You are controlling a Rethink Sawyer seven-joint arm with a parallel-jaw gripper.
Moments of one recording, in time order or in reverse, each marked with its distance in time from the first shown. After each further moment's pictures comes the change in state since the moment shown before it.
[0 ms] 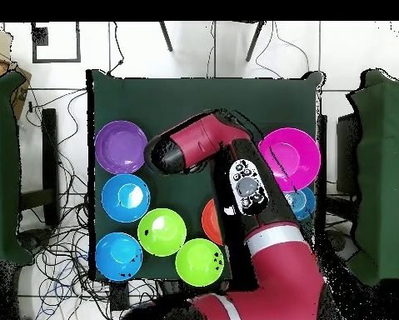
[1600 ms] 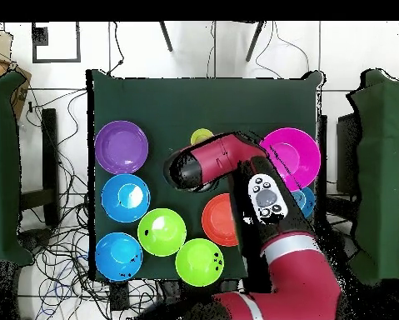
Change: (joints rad) arm -0.036 0.025 -0.067 0.091 0.060 -0.004 0.043
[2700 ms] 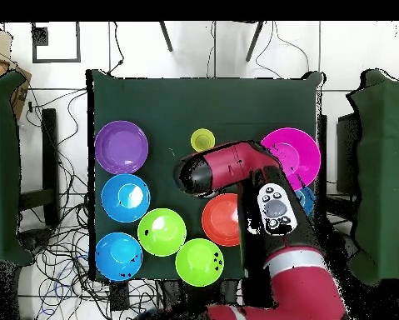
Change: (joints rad) arm 0.023 -0.048 -0.114 0.026 0.085 -0.010 0.235
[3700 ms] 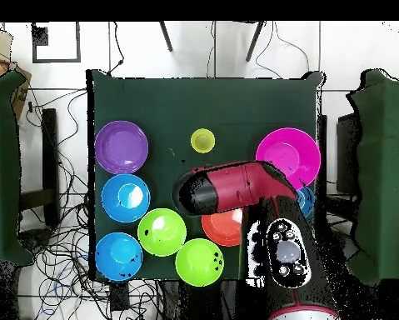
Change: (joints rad) arm 0.014 -0.174 -0.093 0.178 0.118 -0.215 0.050
